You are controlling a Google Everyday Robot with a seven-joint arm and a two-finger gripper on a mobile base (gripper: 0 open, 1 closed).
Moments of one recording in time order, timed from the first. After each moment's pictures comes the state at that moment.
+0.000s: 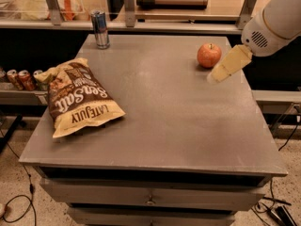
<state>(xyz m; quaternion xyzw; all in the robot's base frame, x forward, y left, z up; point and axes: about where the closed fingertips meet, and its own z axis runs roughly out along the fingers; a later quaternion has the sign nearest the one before) 0.562 -0.227 0.943 -0.35 0.90 0.01 0.26</state>
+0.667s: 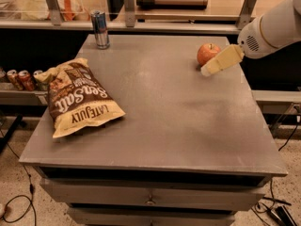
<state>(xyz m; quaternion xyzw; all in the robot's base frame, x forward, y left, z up) 0.614 -0.231 0.926 -0.30 0.89 0.05 0.35</state>
